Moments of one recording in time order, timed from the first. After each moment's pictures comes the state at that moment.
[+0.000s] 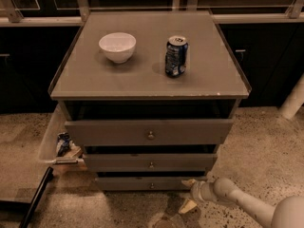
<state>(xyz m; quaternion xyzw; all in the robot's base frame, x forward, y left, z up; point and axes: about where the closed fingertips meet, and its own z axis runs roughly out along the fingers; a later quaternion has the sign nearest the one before) 0.551 -0.185 0.187 -0.55 0.74 0.15 0.35</state>
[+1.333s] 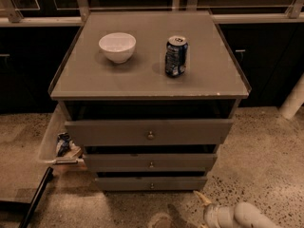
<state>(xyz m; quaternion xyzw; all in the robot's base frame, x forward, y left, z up) 0.422 -0.202 0.251 -0.60 0.70 0.15 0.36</state>
